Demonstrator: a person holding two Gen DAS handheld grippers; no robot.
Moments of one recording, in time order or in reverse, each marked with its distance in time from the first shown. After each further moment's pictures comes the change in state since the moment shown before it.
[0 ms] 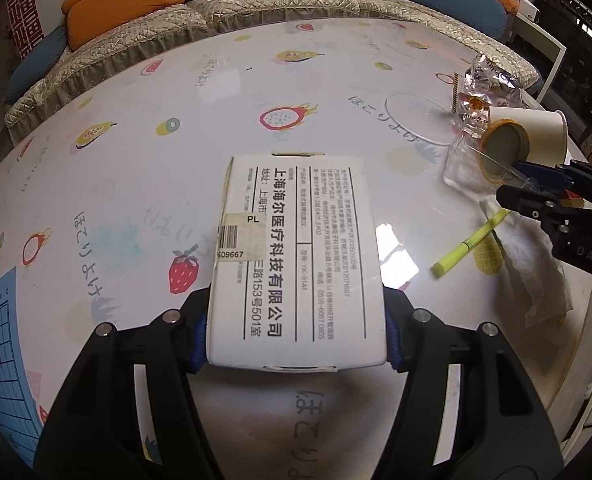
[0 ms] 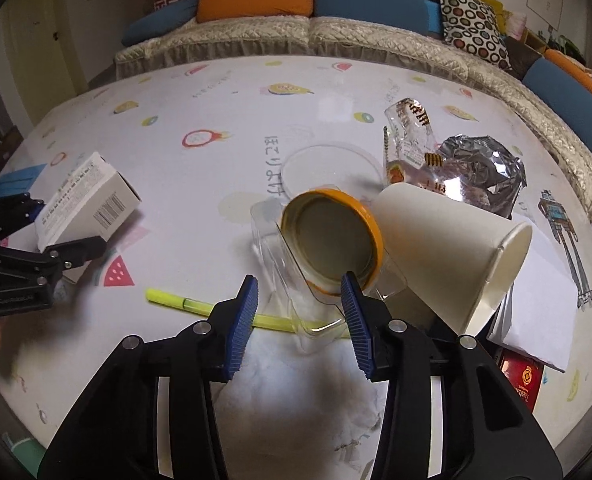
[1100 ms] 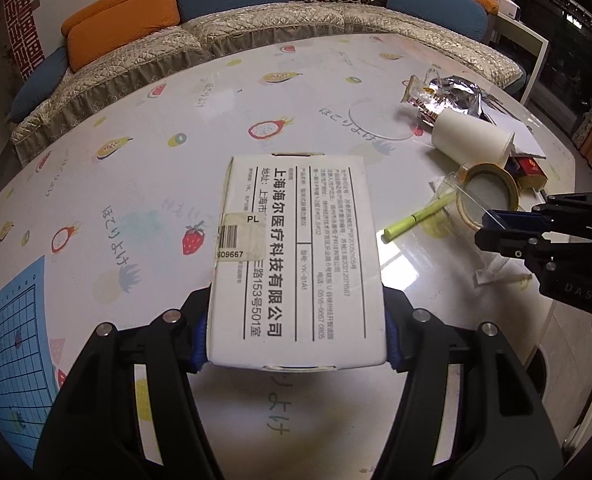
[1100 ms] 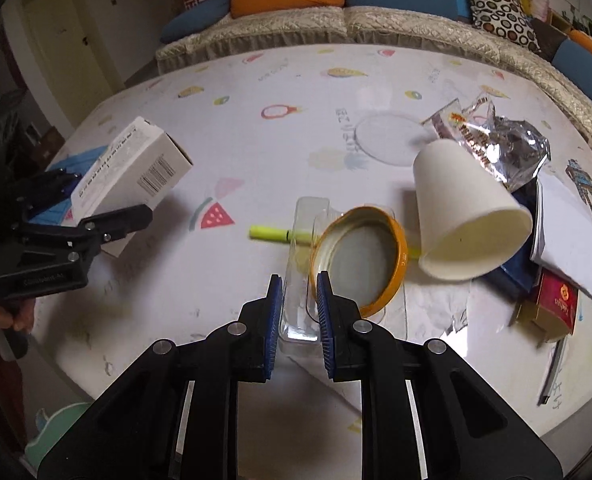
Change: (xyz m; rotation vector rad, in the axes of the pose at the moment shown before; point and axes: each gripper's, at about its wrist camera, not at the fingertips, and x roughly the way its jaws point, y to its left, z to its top) left arm -0.055 -0.017 -0.030 0.048 -0.053 0.003; right arm -0.045 0.031 -0.041 0.023 0.057 0.183
